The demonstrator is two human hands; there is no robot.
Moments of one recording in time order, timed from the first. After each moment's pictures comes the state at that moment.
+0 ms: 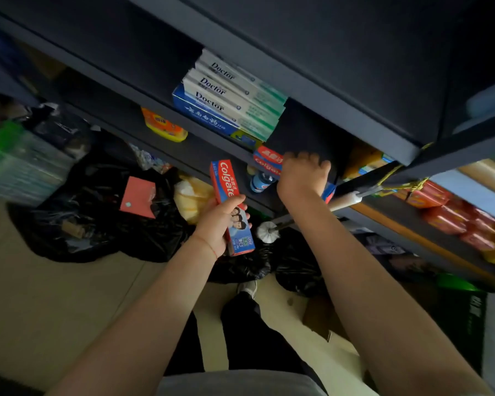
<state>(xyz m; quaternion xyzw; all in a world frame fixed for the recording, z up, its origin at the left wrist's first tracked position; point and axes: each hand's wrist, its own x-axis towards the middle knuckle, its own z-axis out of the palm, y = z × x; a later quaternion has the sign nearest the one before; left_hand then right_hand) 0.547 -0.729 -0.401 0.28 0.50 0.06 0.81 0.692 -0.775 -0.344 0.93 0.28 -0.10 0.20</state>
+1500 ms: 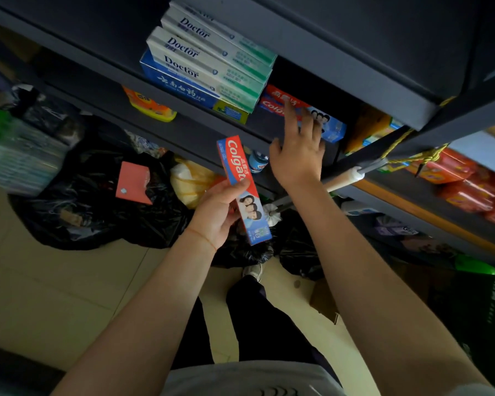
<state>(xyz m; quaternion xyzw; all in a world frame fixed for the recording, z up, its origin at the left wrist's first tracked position) 0.564 -0.756 -0.410 0.32 0.44 0.04 0.84 0.718 -0.806 -0.390 0.95 0.28 -0.10 -0.08</state>
